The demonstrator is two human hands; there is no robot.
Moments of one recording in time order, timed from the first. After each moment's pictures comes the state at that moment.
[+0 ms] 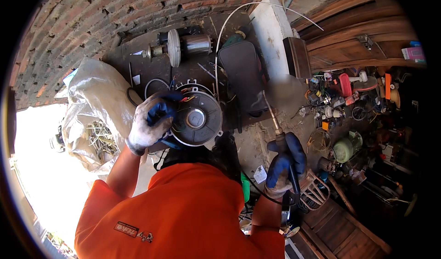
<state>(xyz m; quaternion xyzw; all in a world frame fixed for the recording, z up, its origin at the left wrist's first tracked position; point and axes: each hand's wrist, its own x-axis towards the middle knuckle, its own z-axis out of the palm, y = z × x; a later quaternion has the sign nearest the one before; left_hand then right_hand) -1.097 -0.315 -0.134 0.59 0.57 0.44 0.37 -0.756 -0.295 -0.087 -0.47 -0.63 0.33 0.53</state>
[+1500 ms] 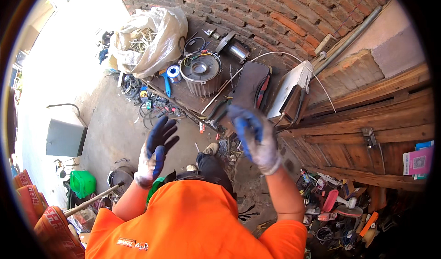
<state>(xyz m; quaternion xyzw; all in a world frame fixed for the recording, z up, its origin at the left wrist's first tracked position) -0.708 -0.459 -0.089 0.14 0.55 0.80 0.21 -0.652 -0.173 -0.064 0.03 -0.71 0.69 0.14</state>
